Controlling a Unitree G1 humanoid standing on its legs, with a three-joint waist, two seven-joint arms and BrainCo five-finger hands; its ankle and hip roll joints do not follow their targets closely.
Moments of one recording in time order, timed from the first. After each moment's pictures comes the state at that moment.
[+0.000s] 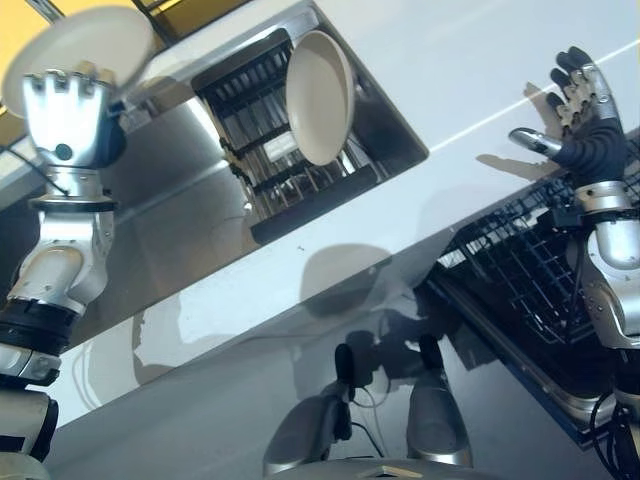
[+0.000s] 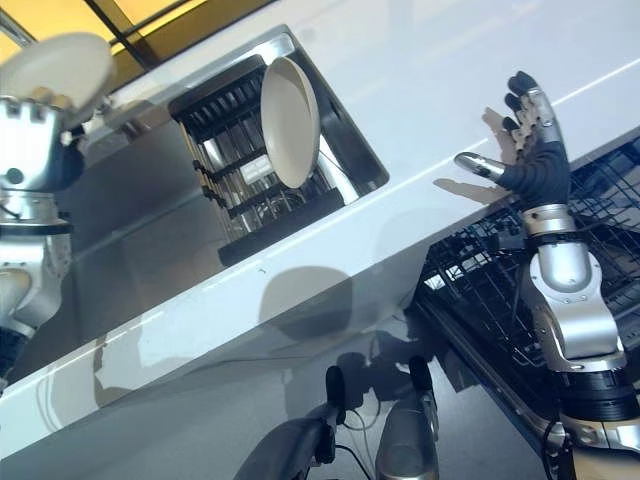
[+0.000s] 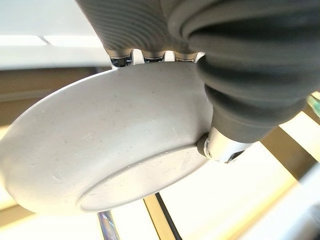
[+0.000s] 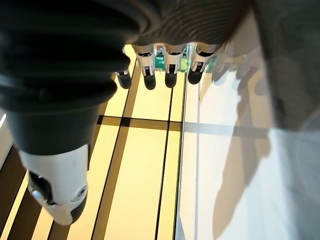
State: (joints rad) left arm -0.44 1.03 -0.12 0.13 0.73 0.18 0.82; right arm -0.28 -0.79 -0.13 -0.20 0.46 -0.02 -0.16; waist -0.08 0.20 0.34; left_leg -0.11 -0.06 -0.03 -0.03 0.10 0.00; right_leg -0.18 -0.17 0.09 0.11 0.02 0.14
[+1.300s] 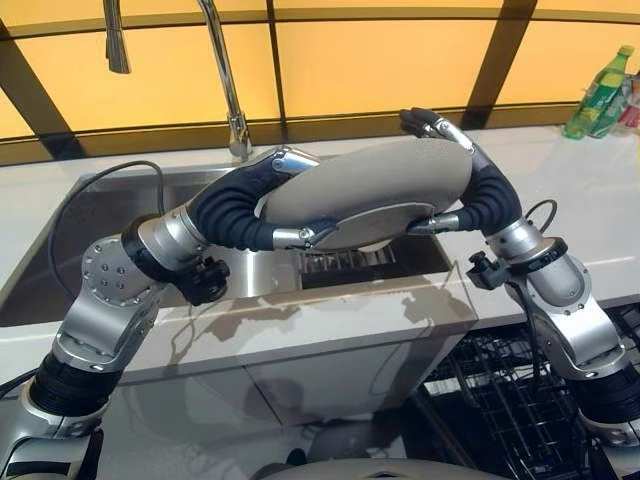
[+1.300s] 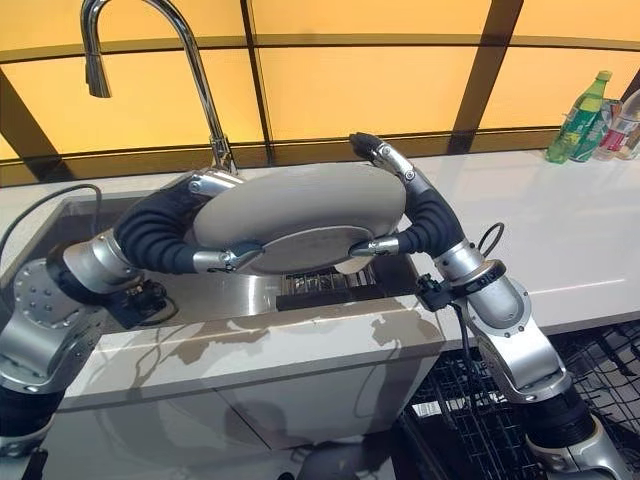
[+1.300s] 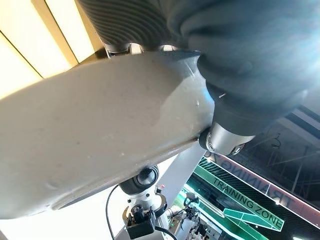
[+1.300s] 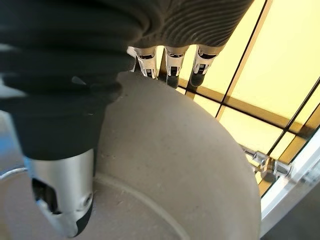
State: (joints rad) left arm -0.37 0.80 -0.10 -0.51 -0.51 -0.25 -0.50; right arm -0.27 -0.69 0.14 -0.41 0.49 -0.10 0.22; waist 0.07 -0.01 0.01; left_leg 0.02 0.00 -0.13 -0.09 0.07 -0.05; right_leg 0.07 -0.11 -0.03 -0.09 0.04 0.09
